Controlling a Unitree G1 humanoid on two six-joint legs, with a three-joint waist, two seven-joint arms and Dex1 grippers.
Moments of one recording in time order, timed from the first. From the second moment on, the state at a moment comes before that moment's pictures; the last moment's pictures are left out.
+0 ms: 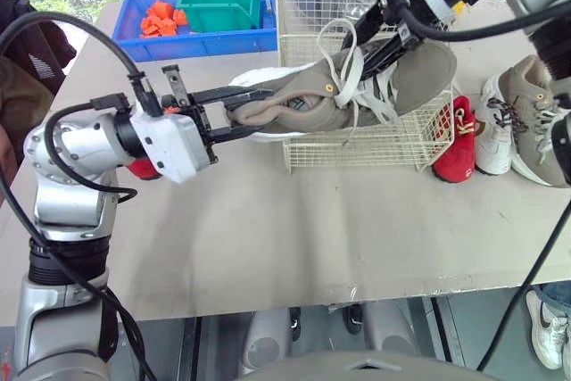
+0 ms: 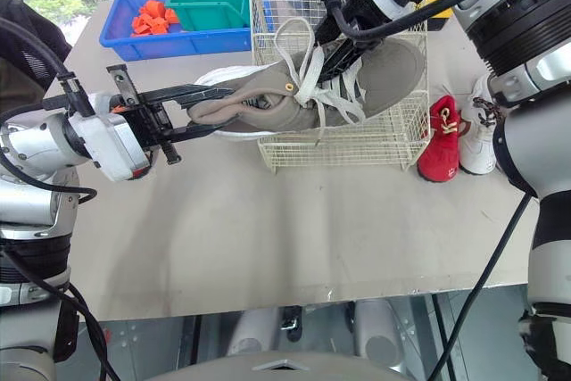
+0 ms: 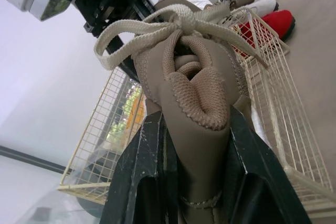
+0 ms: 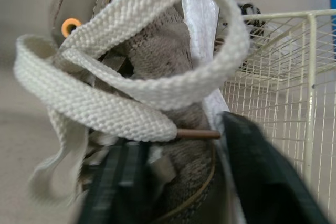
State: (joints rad) left arm -0.46 0.81 0.14 -0.20 -0.27 -0.43 -1.09; right arm -1.71 -0.67 0.78 0.56 0.28 0.46 1.57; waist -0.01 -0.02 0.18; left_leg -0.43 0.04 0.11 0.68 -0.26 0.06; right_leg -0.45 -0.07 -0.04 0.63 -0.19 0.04
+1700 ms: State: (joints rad) left arm -0.36 0.64 0.25 -0.49 -1.52 0.65 -0.24; right arm -0.93 -0.44 -0.19 -0.31 0.88 1.08 0.73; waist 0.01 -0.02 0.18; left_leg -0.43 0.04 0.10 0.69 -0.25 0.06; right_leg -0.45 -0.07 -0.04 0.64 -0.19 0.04
